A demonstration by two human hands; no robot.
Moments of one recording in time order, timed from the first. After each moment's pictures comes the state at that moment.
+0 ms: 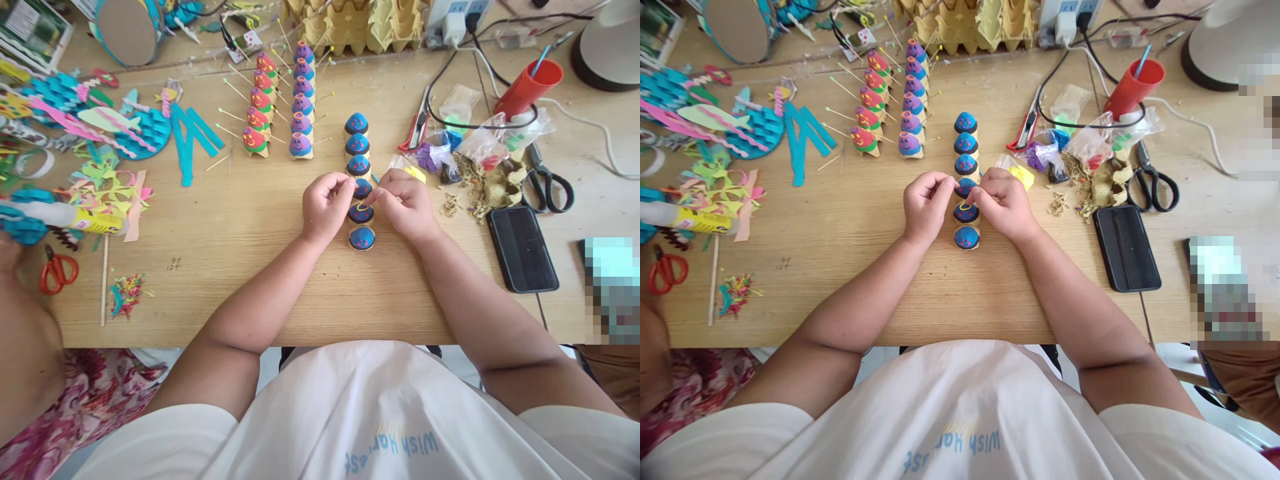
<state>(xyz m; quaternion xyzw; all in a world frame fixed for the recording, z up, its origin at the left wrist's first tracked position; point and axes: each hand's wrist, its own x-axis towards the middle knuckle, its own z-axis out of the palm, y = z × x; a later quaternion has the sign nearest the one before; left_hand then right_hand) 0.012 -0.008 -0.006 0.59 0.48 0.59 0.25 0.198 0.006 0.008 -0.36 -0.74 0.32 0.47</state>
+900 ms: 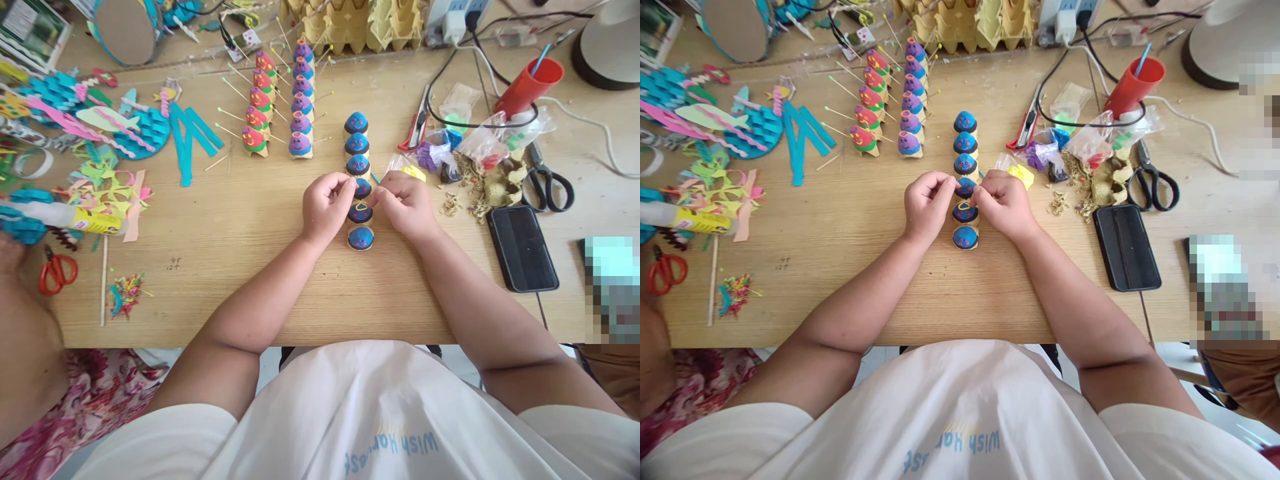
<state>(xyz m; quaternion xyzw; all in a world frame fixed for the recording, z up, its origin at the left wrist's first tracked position) 0.011 -0.008 -0.009 0.62 0.52 0.54 0.23 0.197 0.004 0.009 -0.41 -0.73 0.33 0.44</state>
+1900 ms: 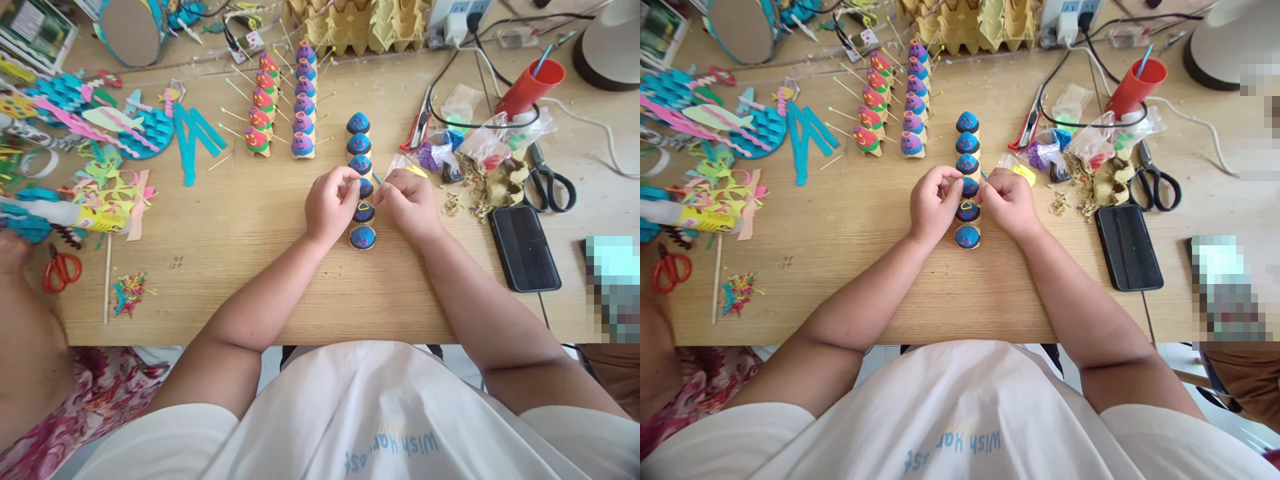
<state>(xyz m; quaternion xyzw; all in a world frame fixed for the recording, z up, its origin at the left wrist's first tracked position) 0.010 -0.005 -0.013 0.65 0.54 0.51 0.17 0.197 0.006 0.008 -0.41 -0.72 0.33 0.46</state>
